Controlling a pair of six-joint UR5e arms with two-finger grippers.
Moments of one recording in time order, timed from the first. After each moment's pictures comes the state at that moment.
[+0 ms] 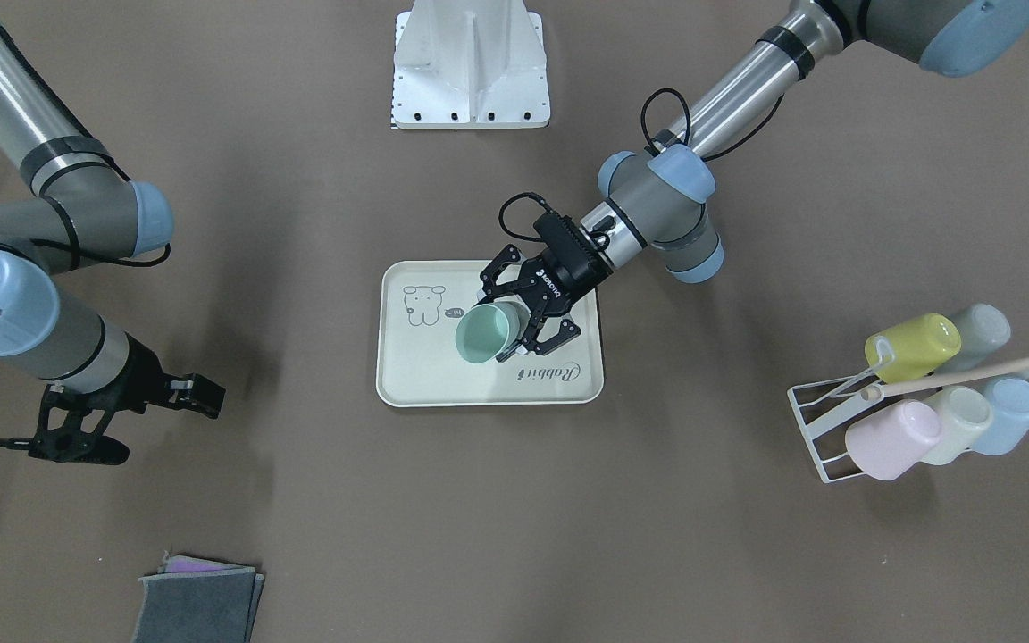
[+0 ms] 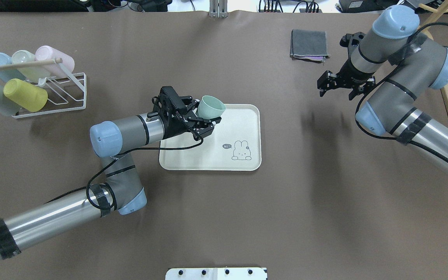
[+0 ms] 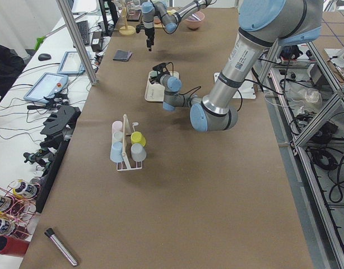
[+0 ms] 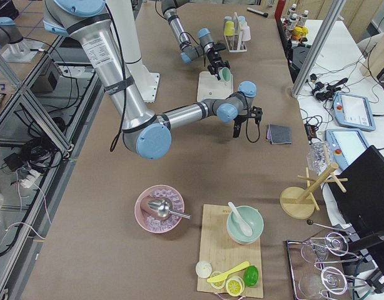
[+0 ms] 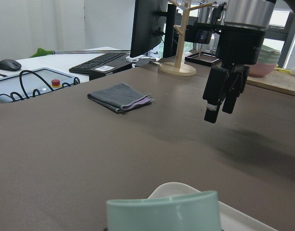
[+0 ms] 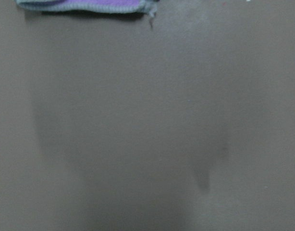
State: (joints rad) left arm -0.51 -2.28 -1.03 -3.22 -1.57 -0.47; right arm 0.97 -1.08 1.38 -1.34 2.20 0.89
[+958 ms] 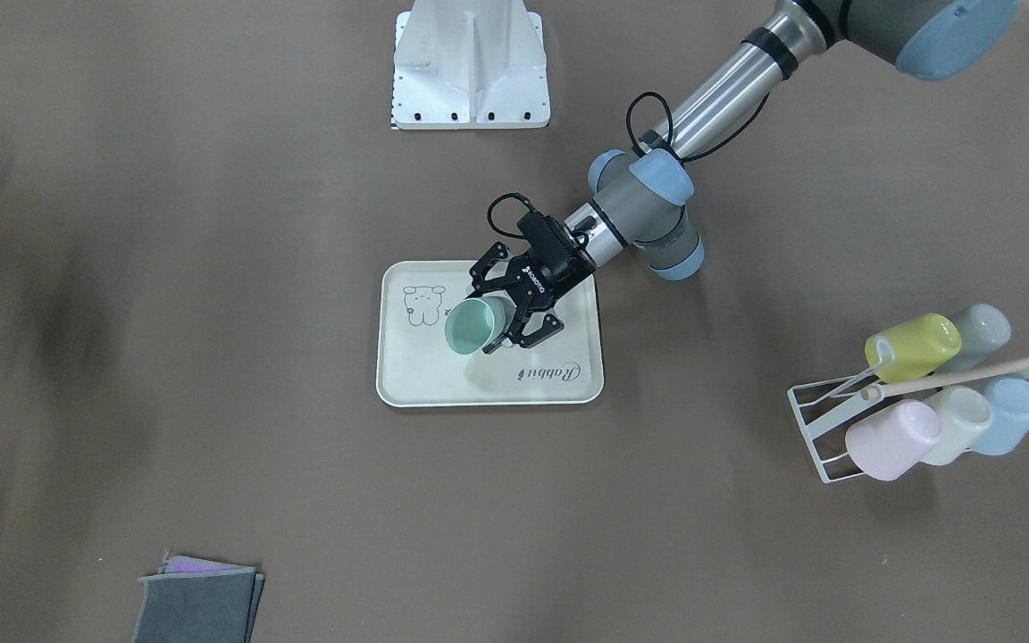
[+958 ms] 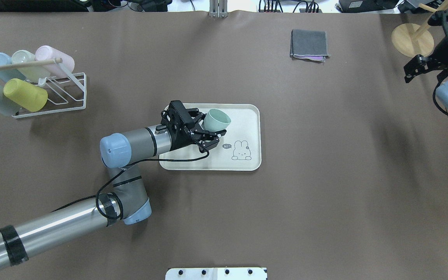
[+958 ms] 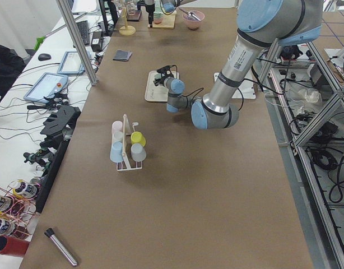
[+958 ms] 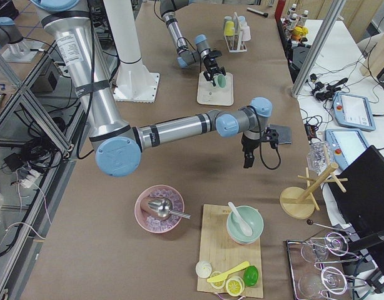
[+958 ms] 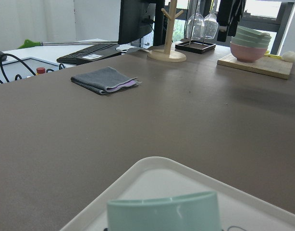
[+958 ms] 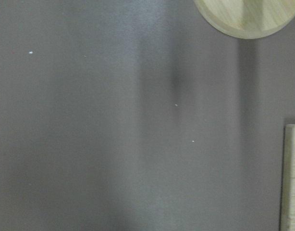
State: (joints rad) left arm -0.47 -2.30 -0.98 -3.25 -1.56 -0.44; right arm 1.24 -1.29 1.52 -1.52 2.21 0.43
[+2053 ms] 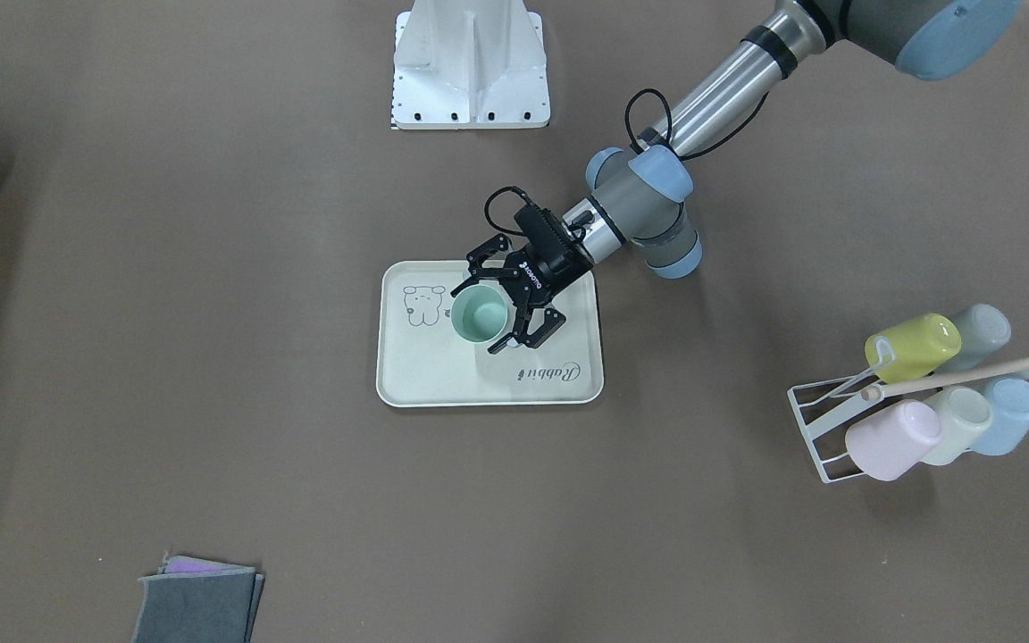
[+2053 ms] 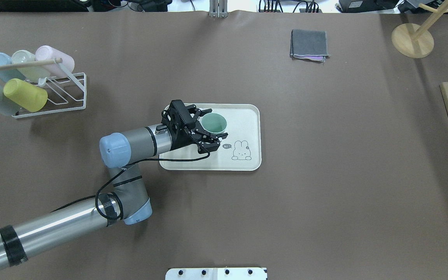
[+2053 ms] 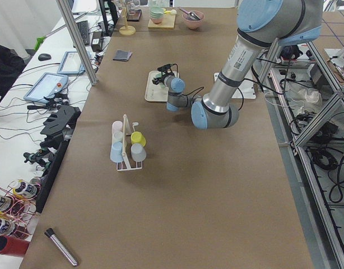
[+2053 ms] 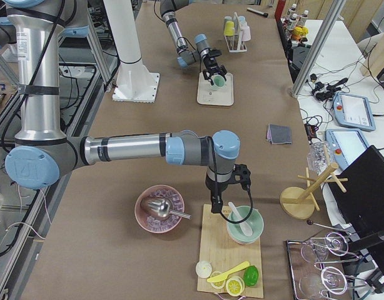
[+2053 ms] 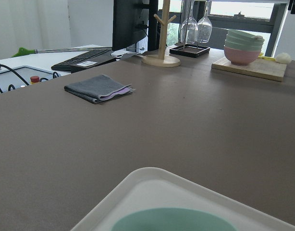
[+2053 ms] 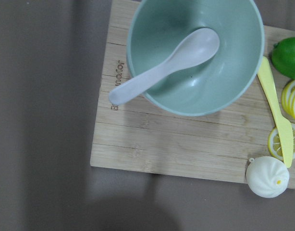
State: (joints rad) left arm -0.47 -2.29 -1.00 -3.26 -1.56 -0.41; right arm 1.56 -1.63 1.70 -1.68 2.25 -0.12
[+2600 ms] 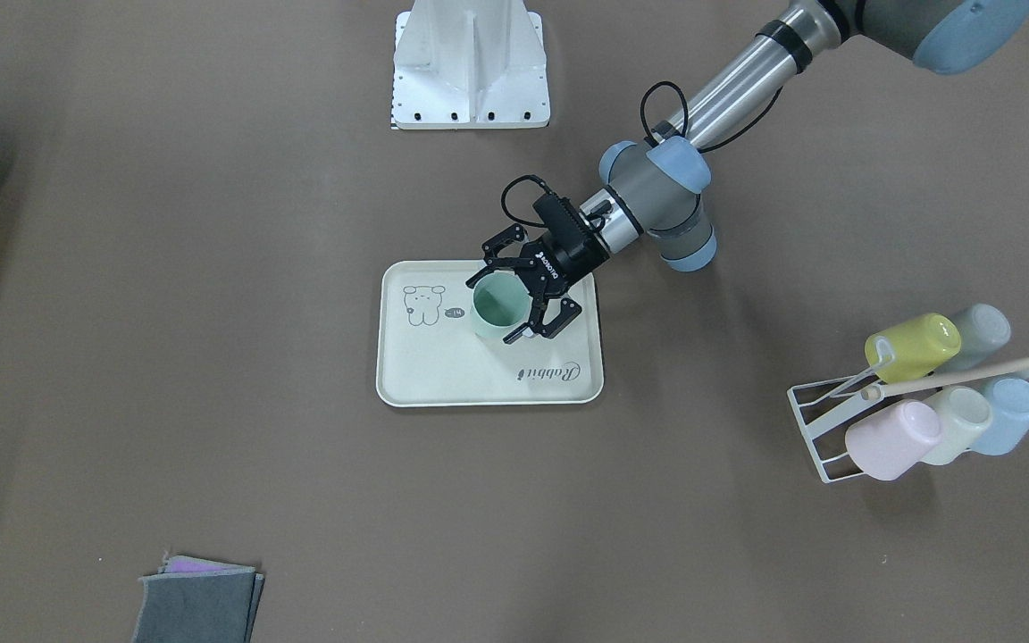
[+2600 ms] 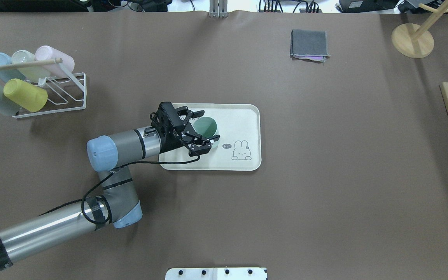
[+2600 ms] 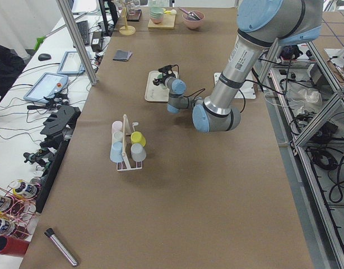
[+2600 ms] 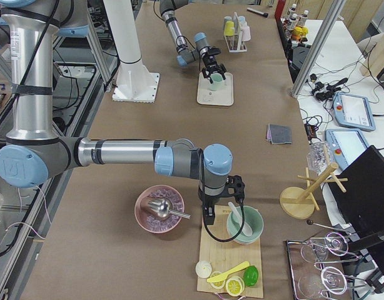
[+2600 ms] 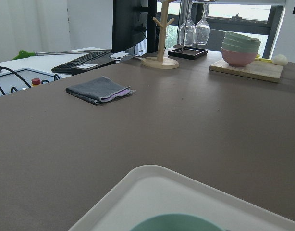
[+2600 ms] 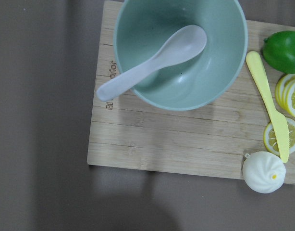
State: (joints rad) left arm -0.47 -2.22 -1.09 -3.26 -1.56 -0.41; right arm 1.60 -1.64 1.69 -1.68 2.27 -0.13
